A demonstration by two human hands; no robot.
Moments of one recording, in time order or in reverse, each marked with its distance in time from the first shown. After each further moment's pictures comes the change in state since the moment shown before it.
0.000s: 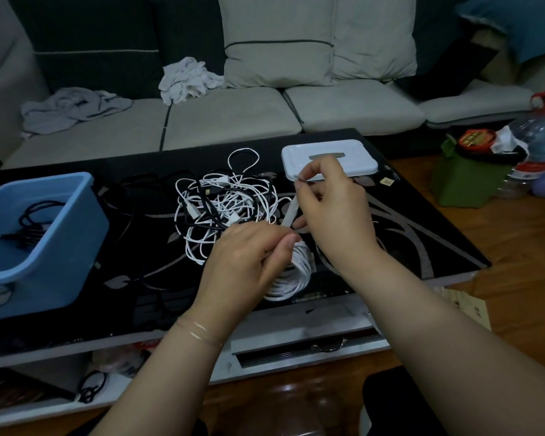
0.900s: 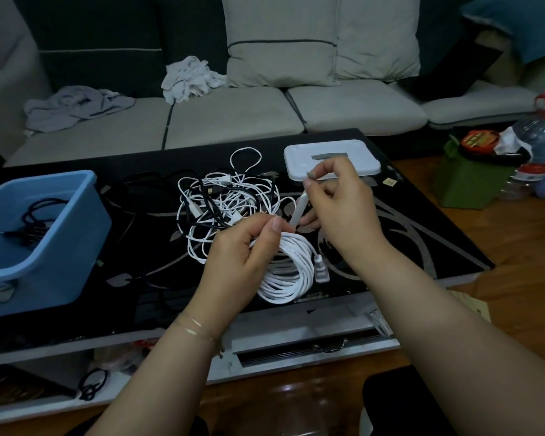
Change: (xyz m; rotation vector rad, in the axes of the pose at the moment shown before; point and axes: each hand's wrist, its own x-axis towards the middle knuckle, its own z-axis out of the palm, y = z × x) left_hand 0.005 0.012 -0.010 -0.386 -0.002 -0.332; right_hand 0.004 0.006 -0.006 0.159 -0.064 0.134
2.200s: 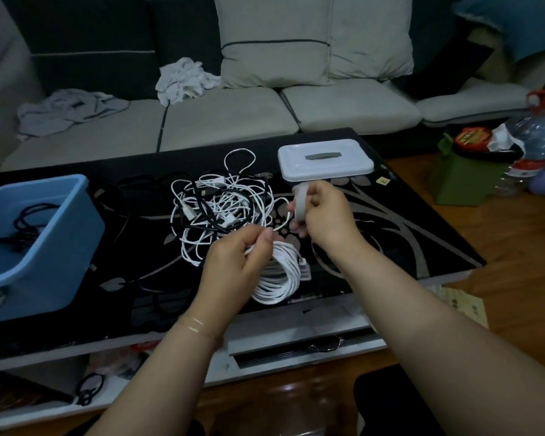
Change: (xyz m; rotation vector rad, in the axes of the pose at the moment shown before) left_hand 0.000 -0.028 0.011 0.125 0.037 -0.013; right_hand 0.012 0.023 0.017 0.167 -0.063 0.295
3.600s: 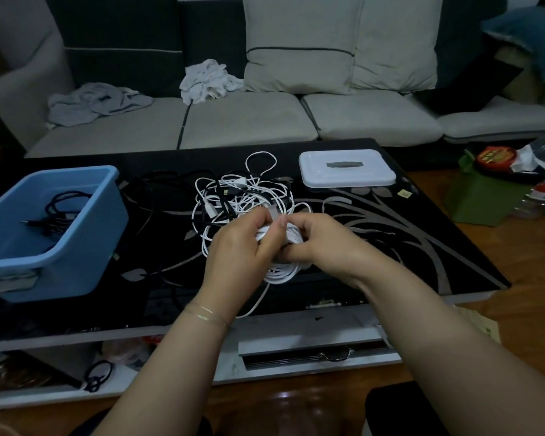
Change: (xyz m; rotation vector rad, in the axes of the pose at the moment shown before) left_hand 0.013 -0.005 -0.023 0.168 0.107 -0.005; right_hand -0.026 -0.014 0.015 -0.065 -0.611 -0.030
